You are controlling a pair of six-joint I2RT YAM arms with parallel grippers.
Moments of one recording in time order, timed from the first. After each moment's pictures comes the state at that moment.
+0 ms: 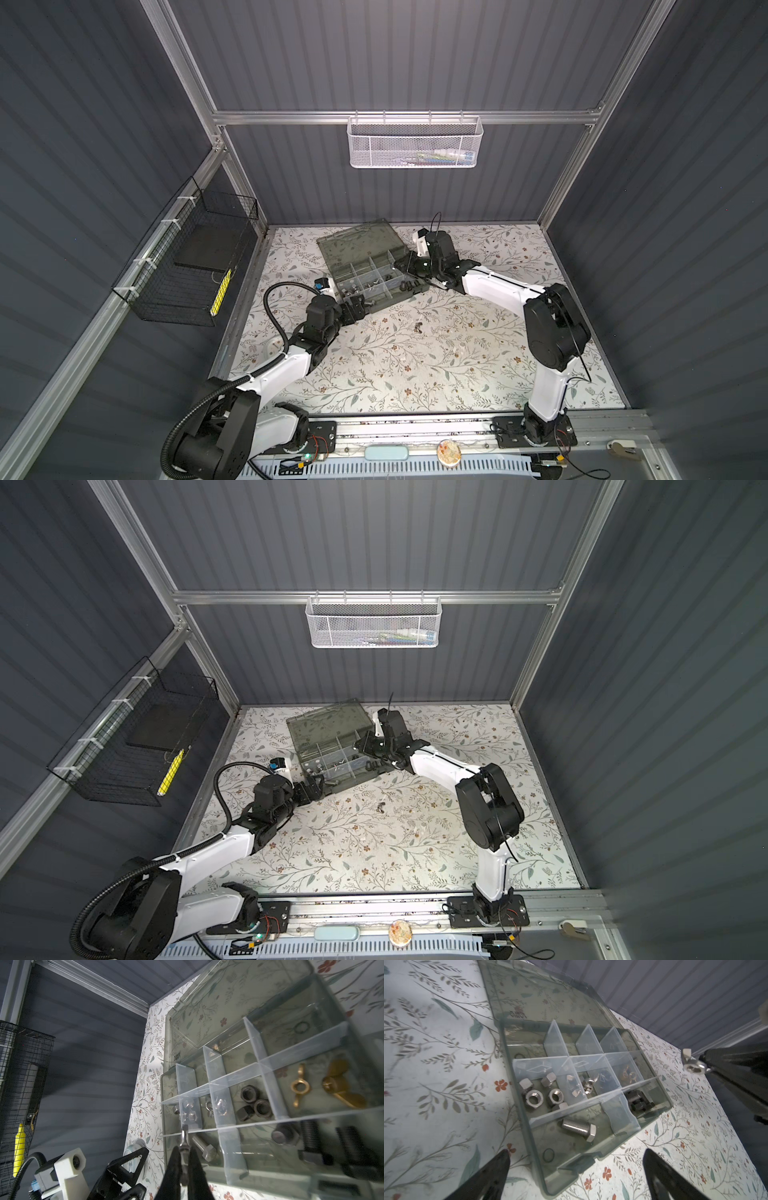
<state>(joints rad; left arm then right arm) -0.37 1.19 0.42 0.30 -0.02 -0.58 0.59 1.92 1.39 -0.01 -0.36 0.81</state>
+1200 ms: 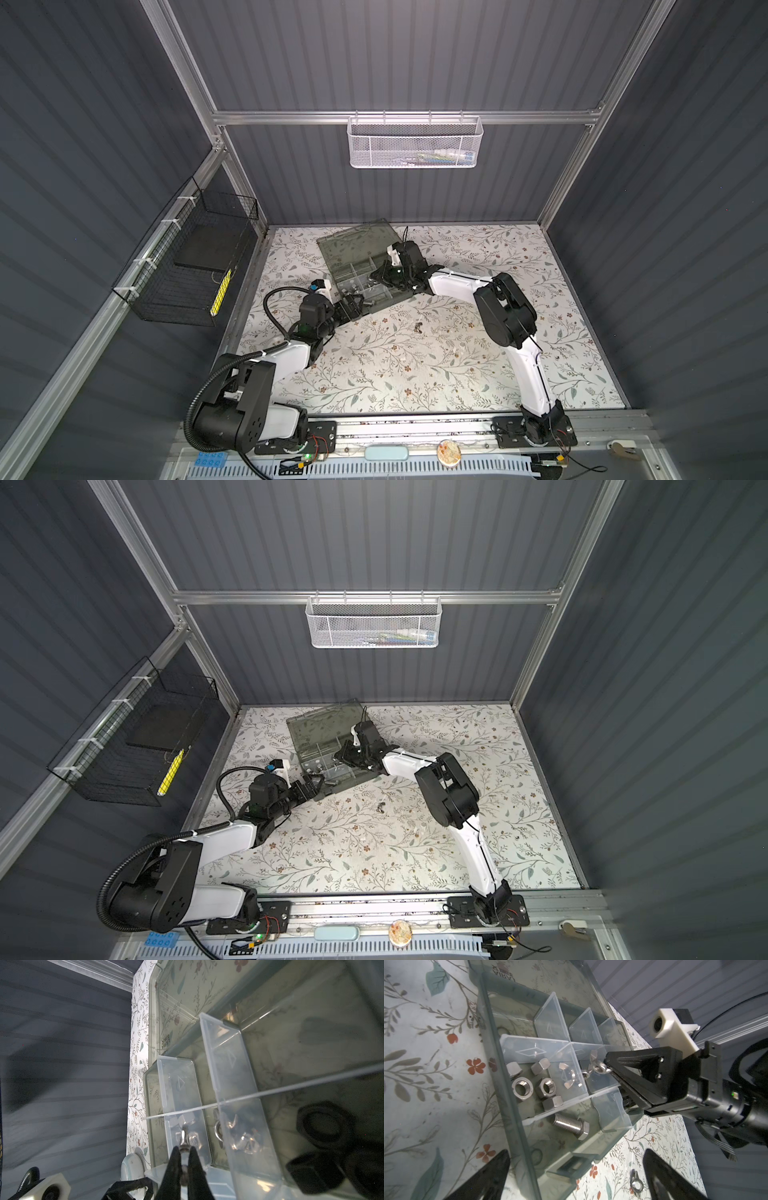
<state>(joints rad) -0.26 1.36 0.40 0.49 0.28 -0.69 0.66 2.26 1.62 0.06 -0.41 0.94</state>
